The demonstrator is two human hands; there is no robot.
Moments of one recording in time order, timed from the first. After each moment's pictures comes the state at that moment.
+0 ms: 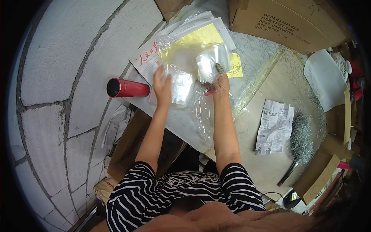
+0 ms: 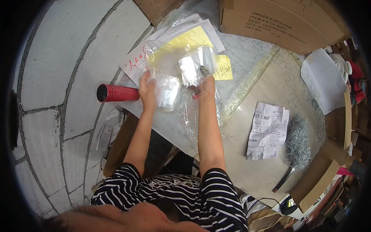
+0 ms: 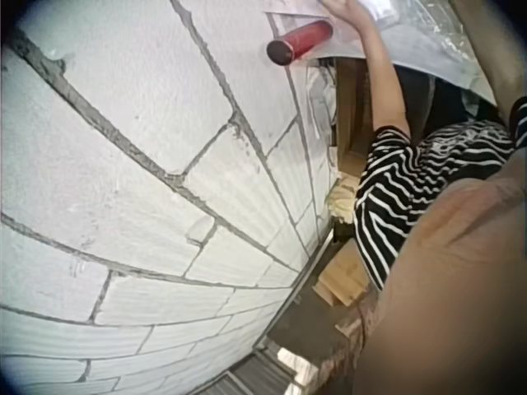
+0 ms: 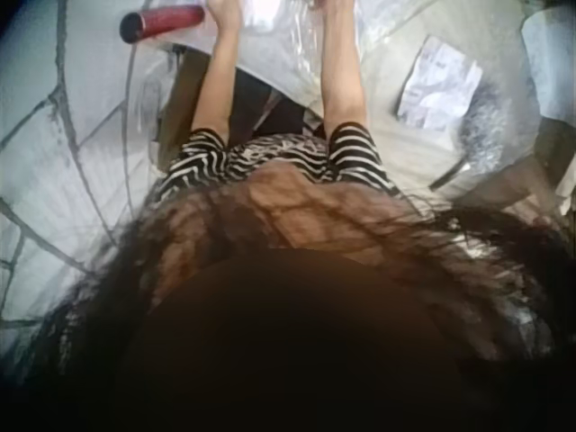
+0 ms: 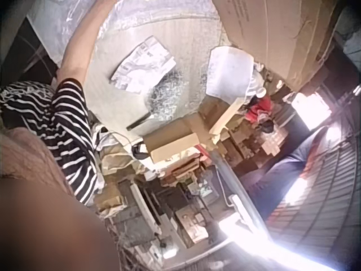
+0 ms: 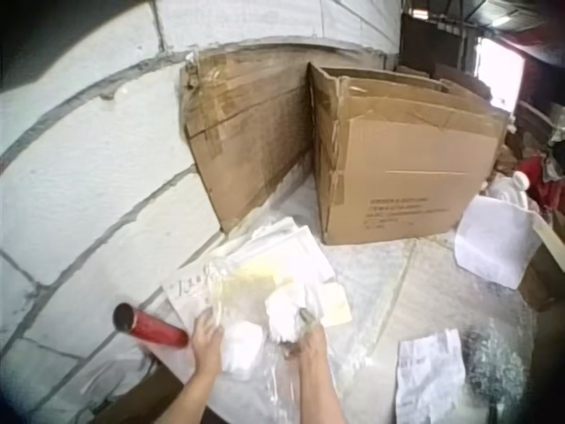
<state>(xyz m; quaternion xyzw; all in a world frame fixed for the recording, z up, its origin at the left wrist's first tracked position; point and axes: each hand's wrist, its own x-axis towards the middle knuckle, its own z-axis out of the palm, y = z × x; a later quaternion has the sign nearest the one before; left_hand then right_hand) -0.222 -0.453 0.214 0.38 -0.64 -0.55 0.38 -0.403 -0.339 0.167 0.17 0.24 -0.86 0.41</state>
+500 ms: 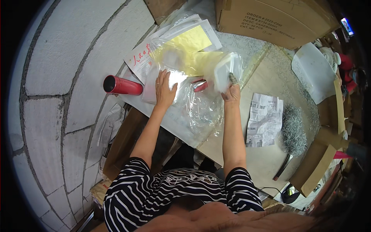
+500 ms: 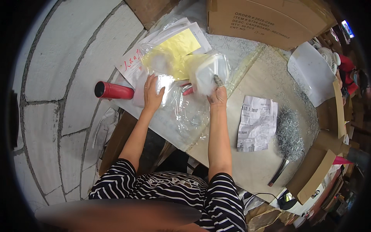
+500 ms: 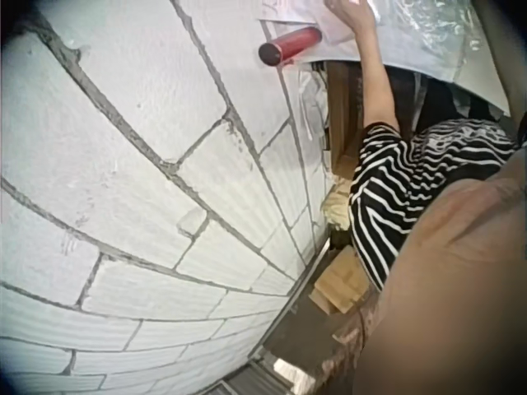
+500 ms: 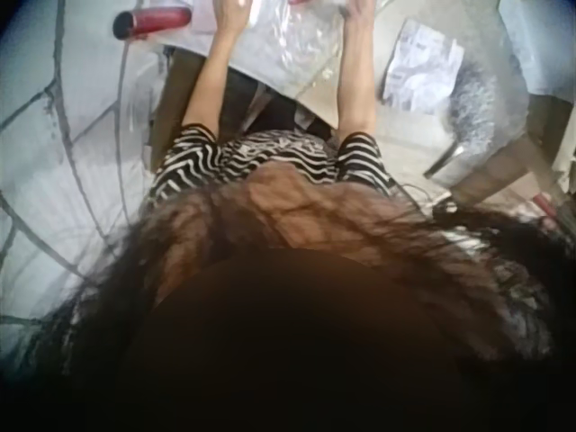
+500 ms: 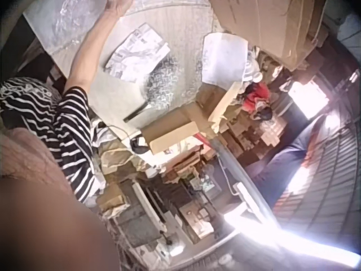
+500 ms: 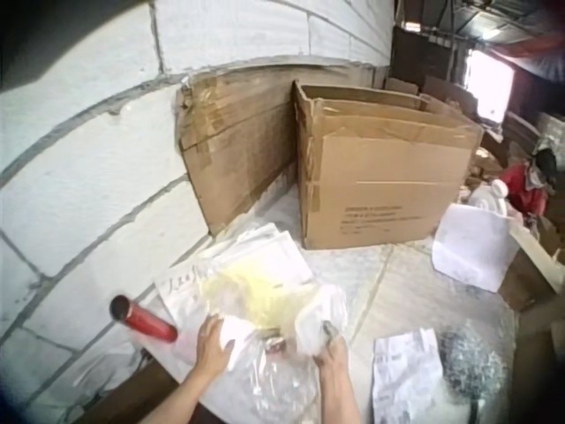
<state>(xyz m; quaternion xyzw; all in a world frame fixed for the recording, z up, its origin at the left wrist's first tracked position) -0.218 -0.420 0.204 0.29 -0.90 -0.22 0.23 -0.425 -0.231 0.186 0.14 0.17 -0.90 0.39</state>
